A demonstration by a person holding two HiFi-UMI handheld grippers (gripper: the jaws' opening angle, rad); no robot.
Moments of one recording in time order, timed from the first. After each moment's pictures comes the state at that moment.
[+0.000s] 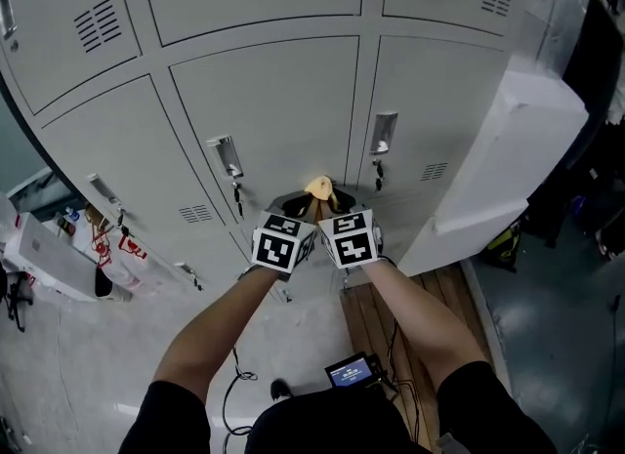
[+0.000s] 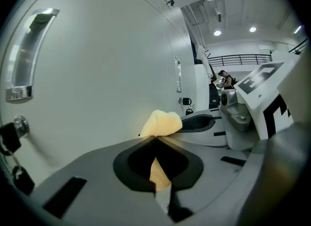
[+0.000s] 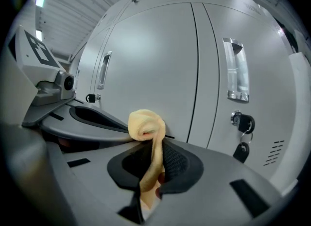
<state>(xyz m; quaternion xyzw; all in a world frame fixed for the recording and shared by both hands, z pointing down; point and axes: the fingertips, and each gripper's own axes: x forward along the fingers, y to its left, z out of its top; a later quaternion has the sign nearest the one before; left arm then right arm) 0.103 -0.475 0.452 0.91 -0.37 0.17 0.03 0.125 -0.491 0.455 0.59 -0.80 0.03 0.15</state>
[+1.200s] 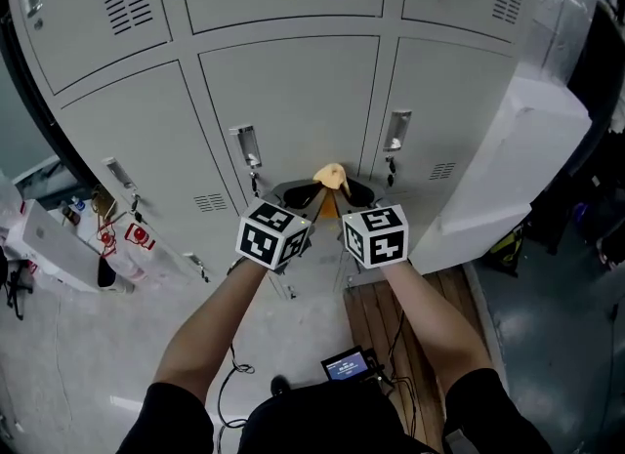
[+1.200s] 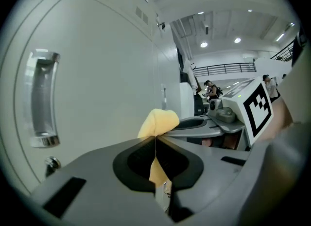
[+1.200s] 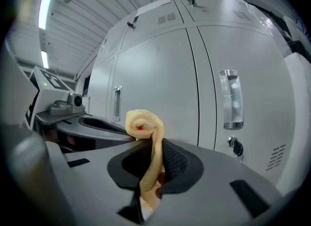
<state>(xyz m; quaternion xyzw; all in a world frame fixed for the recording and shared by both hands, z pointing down) 0.087 -0.437 0.392 0.95 -0.30 0.12 0.00 0.111 -0.454 0.395 0.55 -0.83 0.03 0.06</state>
